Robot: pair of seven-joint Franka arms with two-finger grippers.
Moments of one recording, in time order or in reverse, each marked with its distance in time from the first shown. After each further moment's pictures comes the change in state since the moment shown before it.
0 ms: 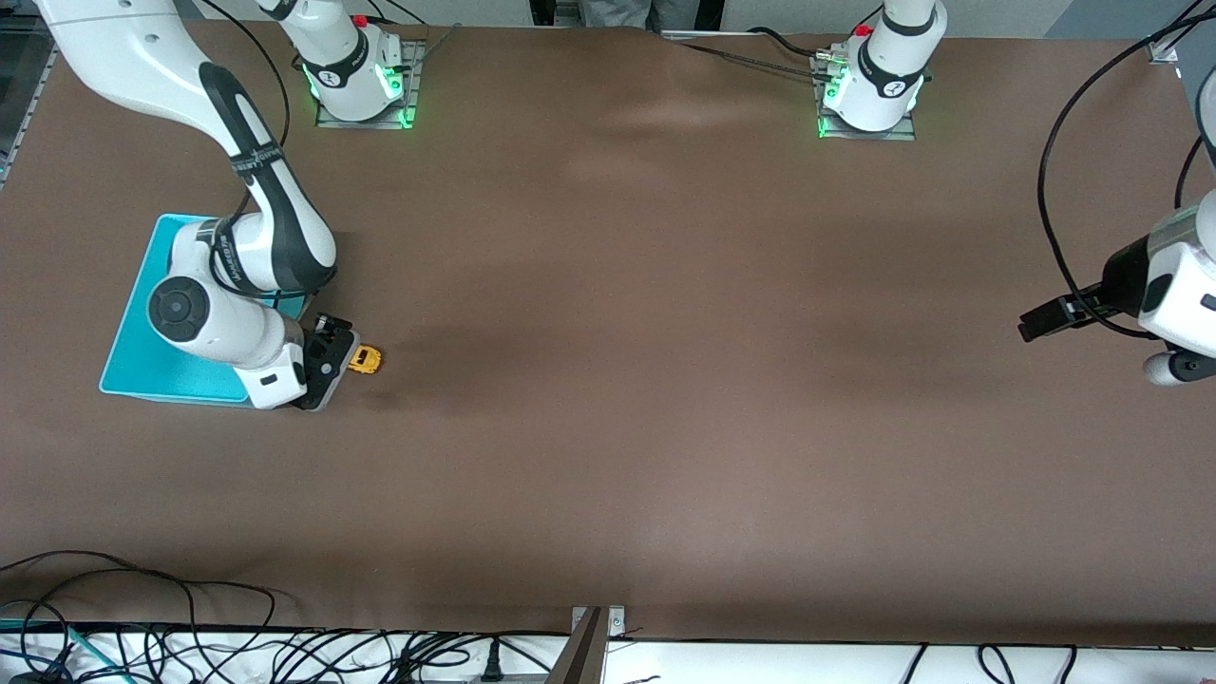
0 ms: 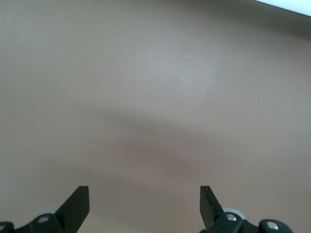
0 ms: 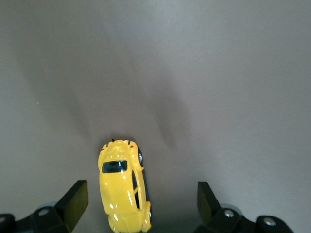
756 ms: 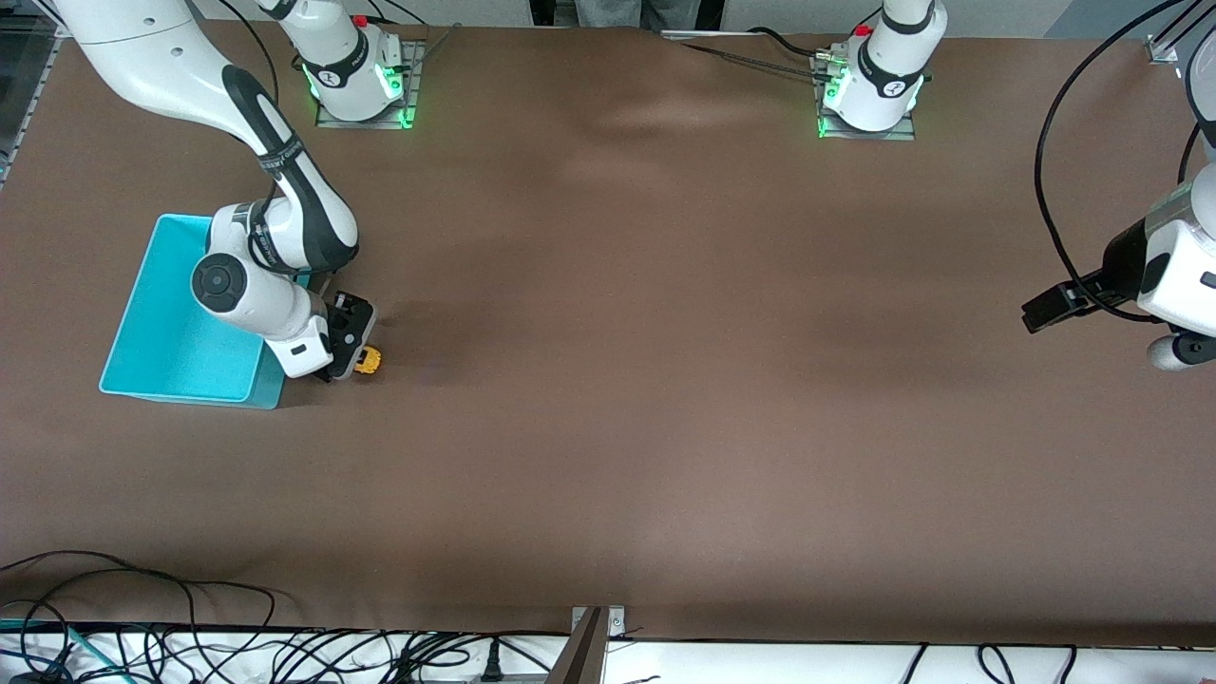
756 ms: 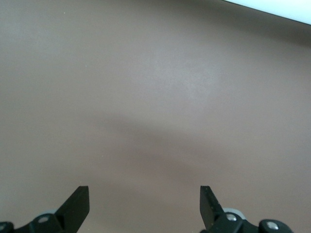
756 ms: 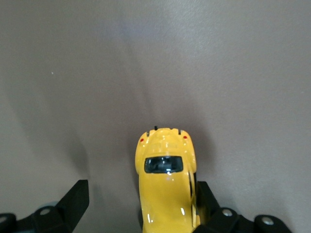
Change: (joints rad) left arm -0.083 -0.027 0.094 0.000 0.000 -0.006 -0.003; right arm -0.017 -0.033 0.010 -0.224 0.000 0.211 -0.069
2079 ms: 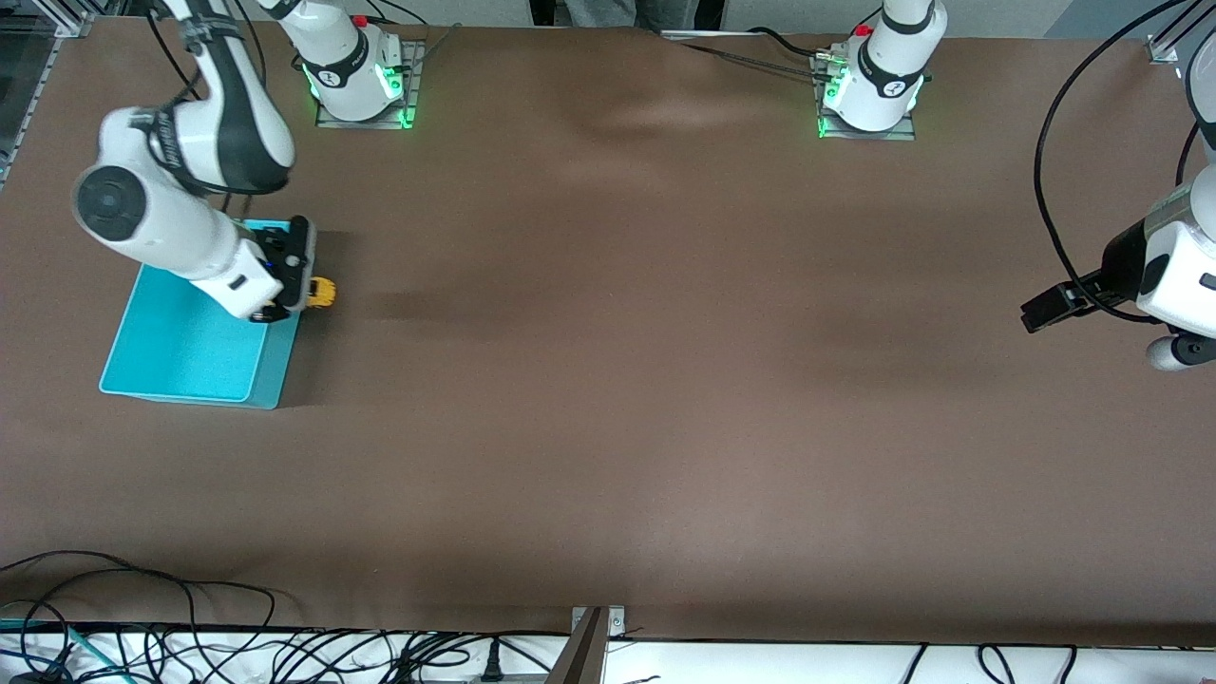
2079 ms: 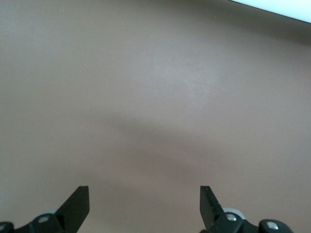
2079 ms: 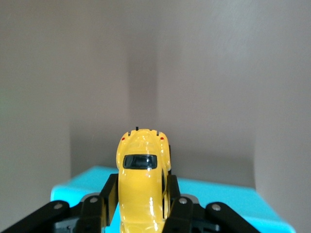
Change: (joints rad) left arm 0.001 0.001 0.001 -0.001 -0.004 -0.002 0.000; right arm -0.159 -0.385 0.067 0.006 0.000 -0.490 -0.462
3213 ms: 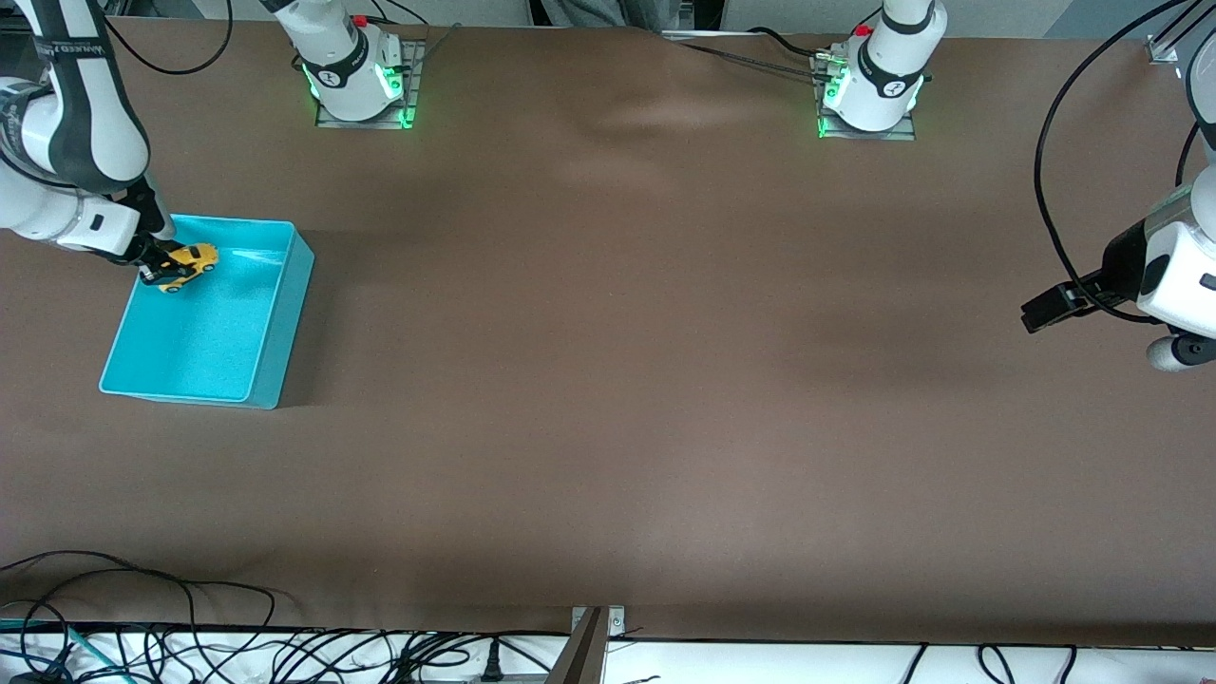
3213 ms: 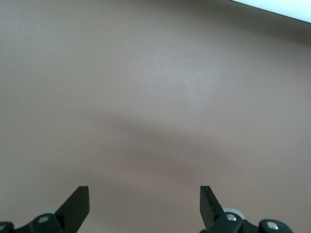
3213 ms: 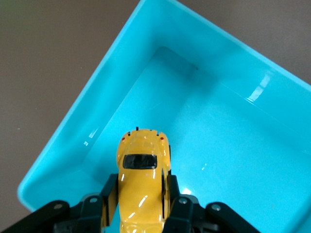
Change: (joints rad) left arm 0.000 0.000 0.000 0.000 -0.001 0.000 0.000; right arm -0.410 0.030 -0.001 -0.197 0.000 0.252 -0.911
